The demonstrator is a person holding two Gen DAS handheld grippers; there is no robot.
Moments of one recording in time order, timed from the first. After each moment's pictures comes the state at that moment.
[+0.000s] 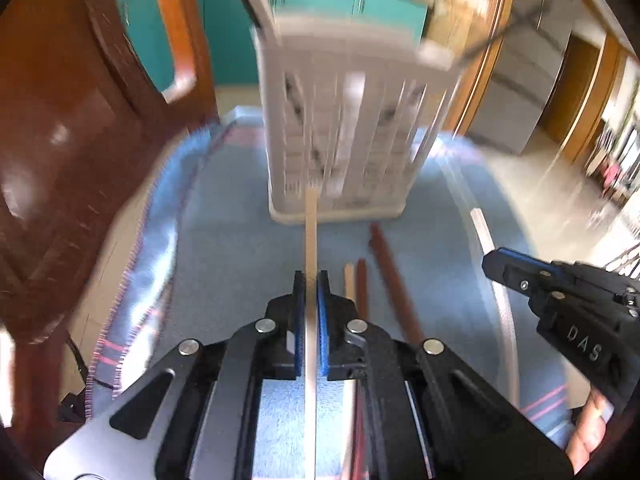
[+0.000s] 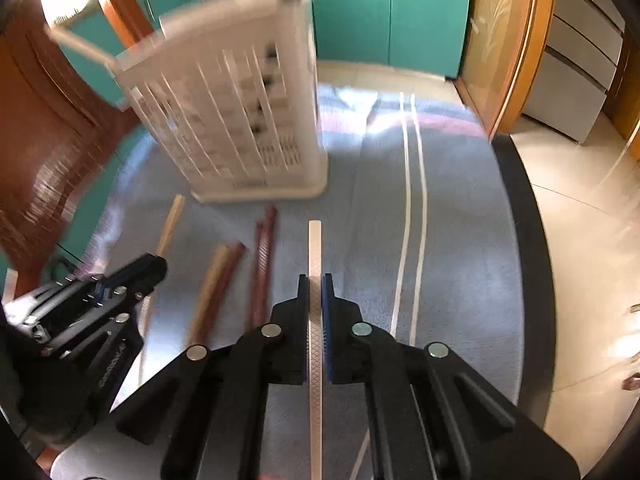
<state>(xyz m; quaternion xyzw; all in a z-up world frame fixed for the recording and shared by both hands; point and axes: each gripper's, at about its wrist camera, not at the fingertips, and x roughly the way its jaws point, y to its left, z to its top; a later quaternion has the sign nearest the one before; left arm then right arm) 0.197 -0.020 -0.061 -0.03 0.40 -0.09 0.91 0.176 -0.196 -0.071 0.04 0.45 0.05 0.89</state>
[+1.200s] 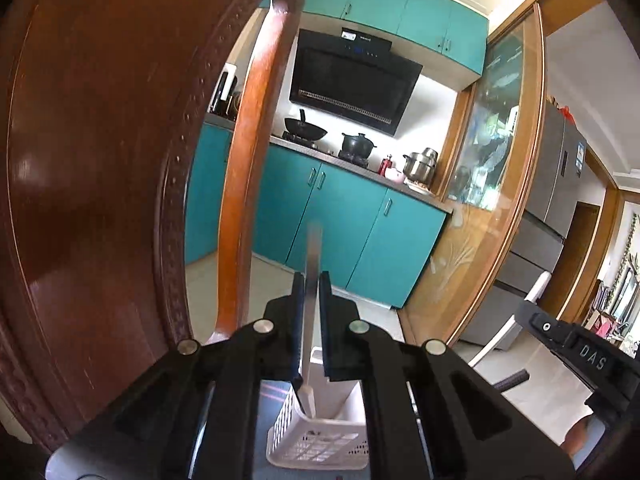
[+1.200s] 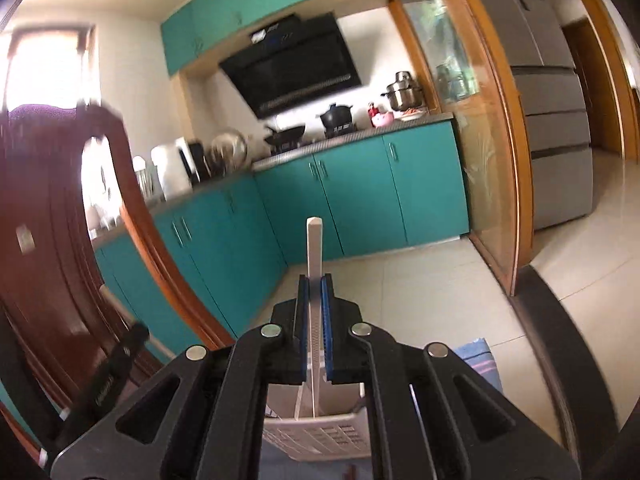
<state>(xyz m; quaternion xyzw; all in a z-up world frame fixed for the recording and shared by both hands) 0.216 0.038 0.079 -0.17 0.12 -0.02 0.98 0.214 -0.191 0.092 0.12 0.15 0.04 0.98</state>
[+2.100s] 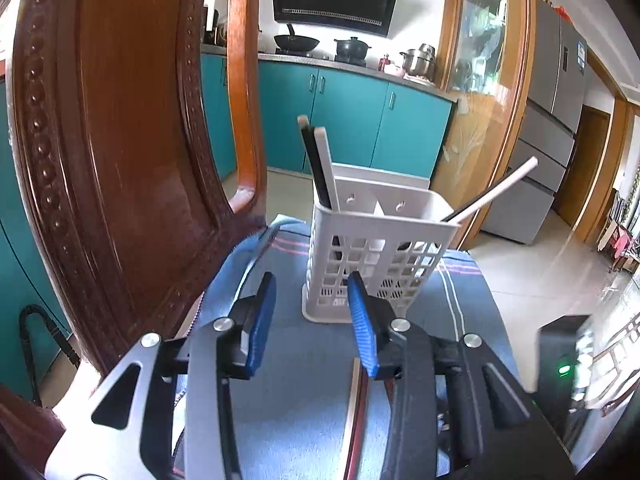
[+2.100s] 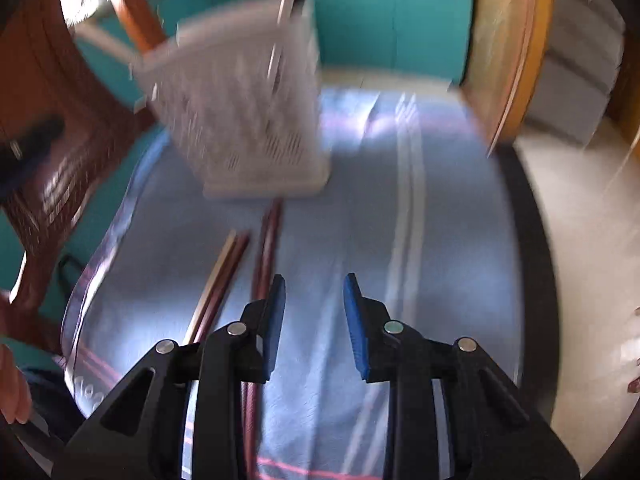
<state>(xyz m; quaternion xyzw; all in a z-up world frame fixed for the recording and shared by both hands) 0.168 0.007 -0.002 -0.08 0.28 -0.02 0.96 0.179 -0.191 -0.106 0.05 0.48 0.06 0.87</state>
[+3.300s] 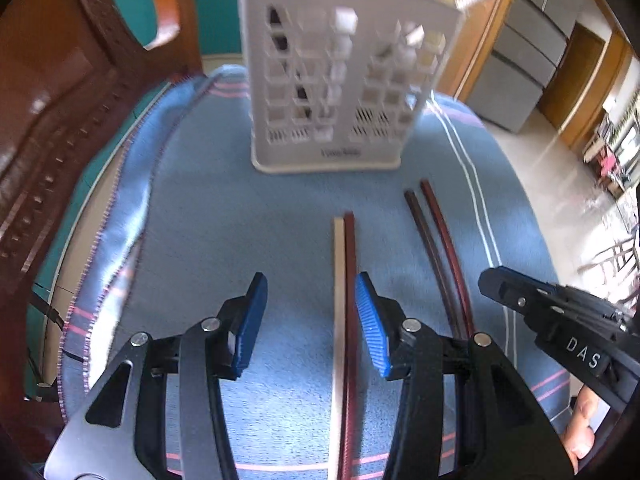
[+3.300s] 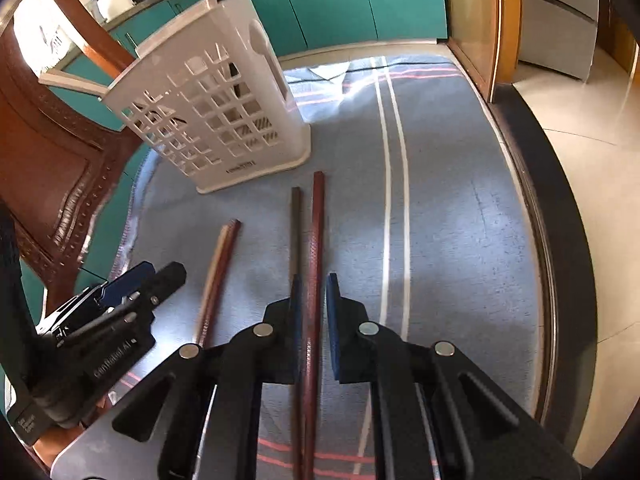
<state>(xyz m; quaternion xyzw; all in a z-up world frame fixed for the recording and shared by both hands) 0.196 -0.031 -0.105 -0.02 0.48 -0.10 0.87 0.174 -0.224 -0.104 0.13 0.50 0.04 0.86</state>
